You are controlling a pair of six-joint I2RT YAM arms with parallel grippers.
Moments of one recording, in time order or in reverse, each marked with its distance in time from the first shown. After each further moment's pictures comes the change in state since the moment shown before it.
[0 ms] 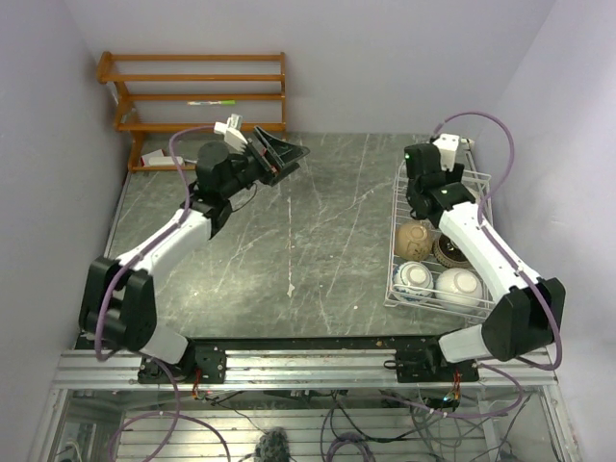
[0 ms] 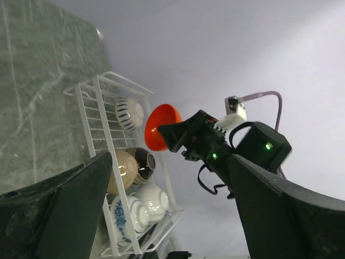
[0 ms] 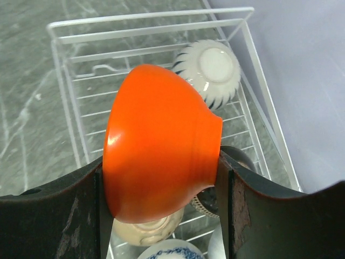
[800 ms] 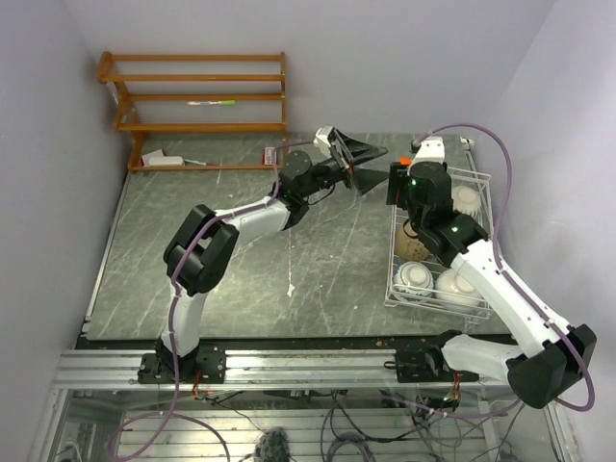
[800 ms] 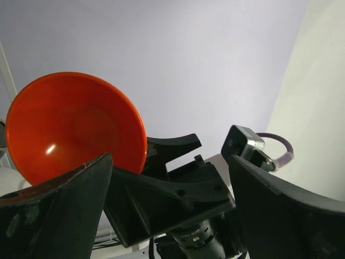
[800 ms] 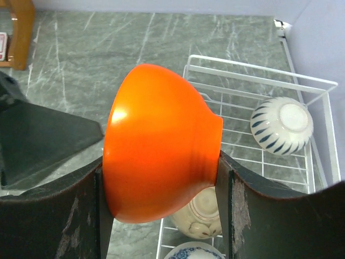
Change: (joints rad) left arm -0.323 0.540 0.396 0.428 0.028 -0.576; right arm 0.148 -0.266 -0.158 0.246 -0.238 -0.175
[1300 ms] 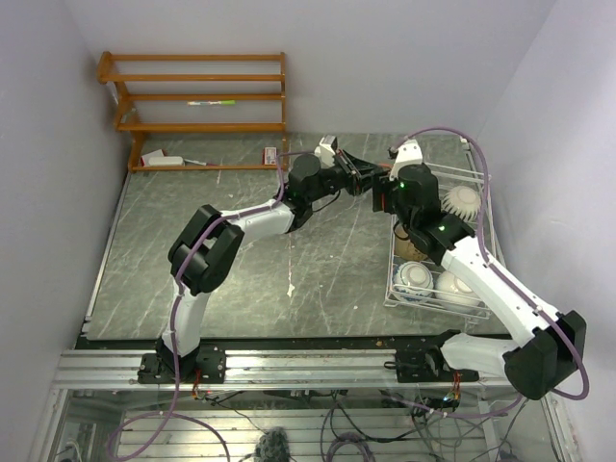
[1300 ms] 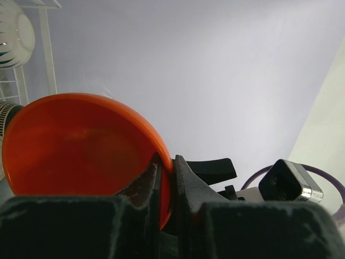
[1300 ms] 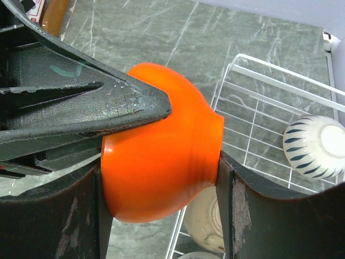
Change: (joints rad) left arm -0.021 0.013 -0.005 -0.122 -0.070 0.040; right arm 0.018 0.055 -0.044 0.076 -0.129 -0.077
